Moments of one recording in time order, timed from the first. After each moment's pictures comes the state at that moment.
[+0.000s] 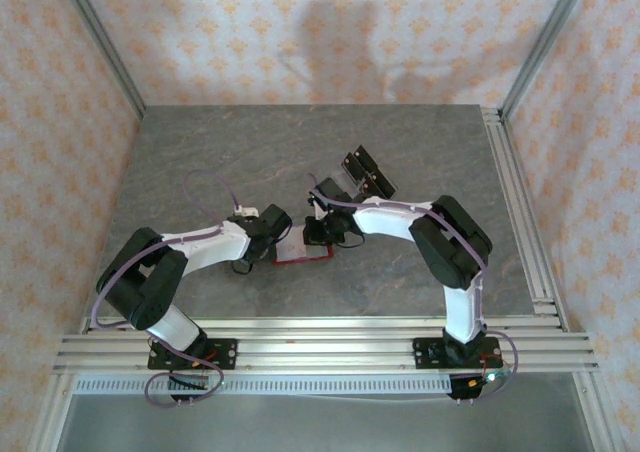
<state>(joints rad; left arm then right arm) -0.57 1.57 0.78 -0.63 -0.52 -0.78 0.76 1.95 1.22 -0.35 -0.33 0.64</state>
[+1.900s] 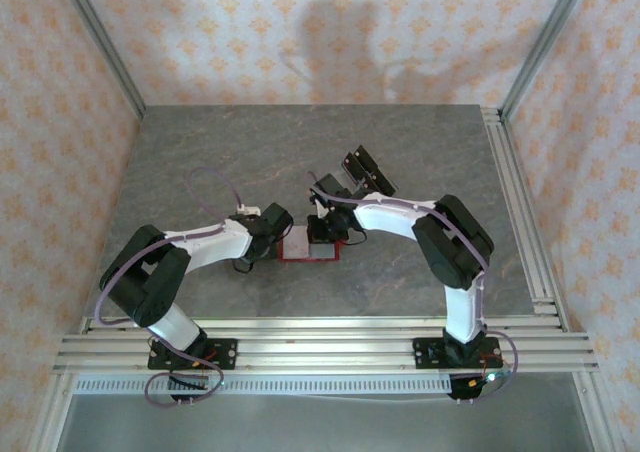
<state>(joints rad) -0.57 1.59 0.80 -0.63 -0.52 -0.74 0.75 1.94 1.25 -0.45 -0.30 0.58</state>
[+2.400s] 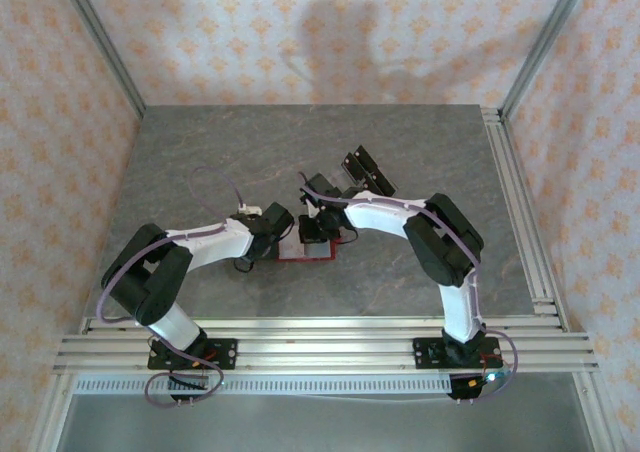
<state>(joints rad) -0.57 1.61 0.80 -0.63 -0.52 -0.72 0.79 2.00 1.34 -0.47 -0.30 0.58</state>
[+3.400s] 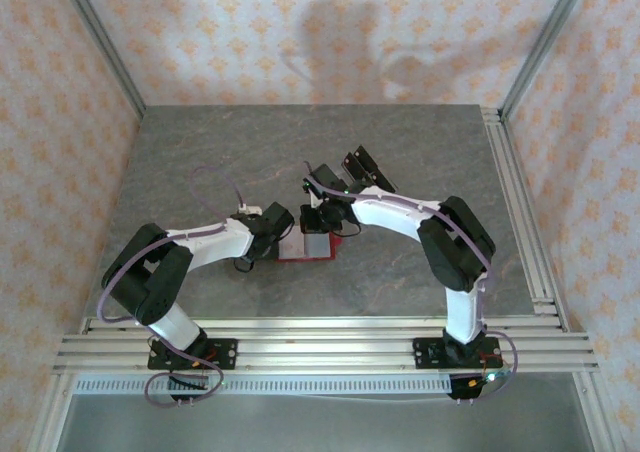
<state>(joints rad) -0.57 1.61 0.80 -0.63 -0.51 -0.72 0.77 1.92 1.35 -0.49 -0.26 0.59</state>
